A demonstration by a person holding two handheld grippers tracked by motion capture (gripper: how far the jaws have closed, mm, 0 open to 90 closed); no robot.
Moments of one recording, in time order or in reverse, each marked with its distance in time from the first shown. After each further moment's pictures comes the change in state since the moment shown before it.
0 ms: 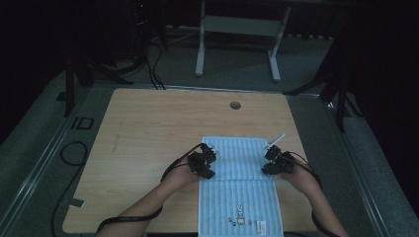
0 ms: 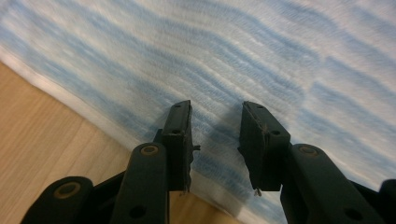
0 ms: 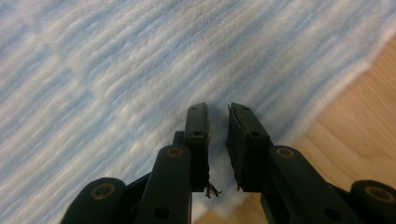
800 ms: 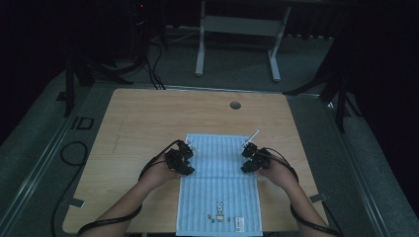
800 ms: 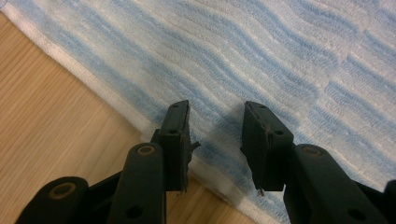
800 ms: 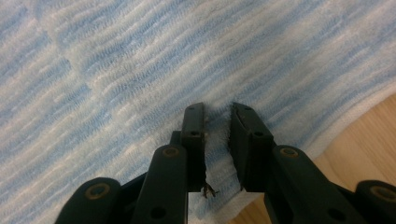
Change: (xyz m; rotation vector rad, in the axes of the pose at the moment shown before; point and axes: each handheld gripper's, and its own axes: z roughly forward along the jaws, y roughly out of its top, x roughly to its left) left arm 0.038 -0.051 -0.027 0.018 0.050 -0.074; right arm 0.033 0.053 0.026 0.018 0.058 -0.072
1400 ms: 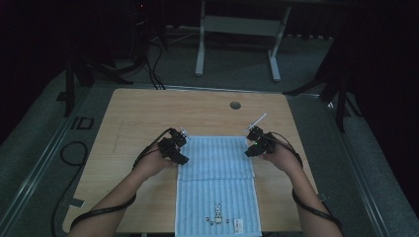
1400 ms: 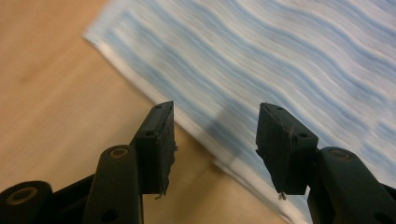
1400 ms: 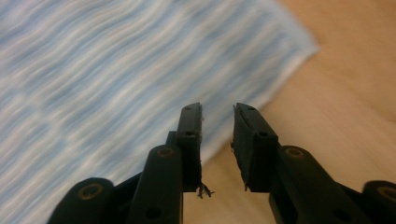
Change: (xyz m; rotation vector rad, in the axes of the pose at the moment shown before) left arm 0.034 0.015 -0.020 0.009 0.073 -0.071; right arm -0.032 0.022 -0.036 -0.045 -0.041 0.048
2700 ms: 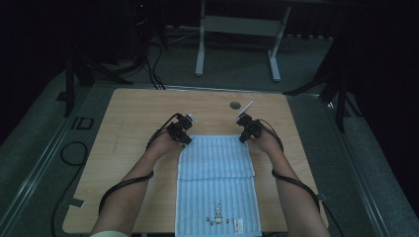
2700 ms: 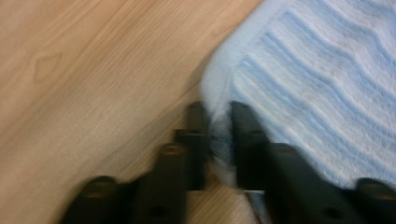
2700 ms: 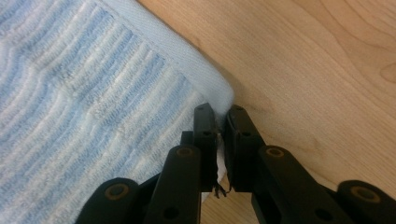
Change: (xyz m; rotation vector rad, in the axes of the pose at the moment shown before) left arm 0.046 0.046 0.048 -0.019 -0.001 -0.021; right arm -0.049 0.054 0.062 0.093 -0.053 0.123
